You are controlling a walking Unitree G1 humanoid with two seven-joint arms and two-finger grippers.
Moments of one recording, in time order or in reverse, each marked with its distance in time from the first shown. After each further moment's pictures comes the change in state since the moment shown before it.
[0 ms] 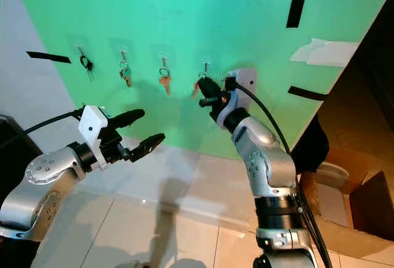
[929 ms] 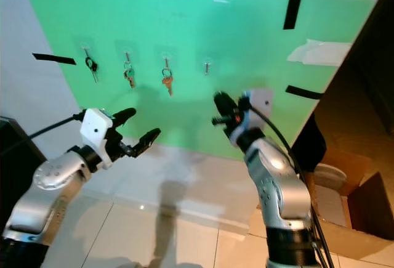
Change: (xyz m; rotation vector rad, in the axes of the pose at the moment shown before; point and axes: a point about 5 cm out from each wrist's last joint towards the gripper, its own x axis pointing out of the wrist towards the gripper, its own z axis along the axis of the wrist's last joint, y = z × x) left arm 0.002 0.003 -0.009 0.035 0.011 0.142; right arm -0.037 -0.002 -0.009 -0.056 -0.009 -0.071
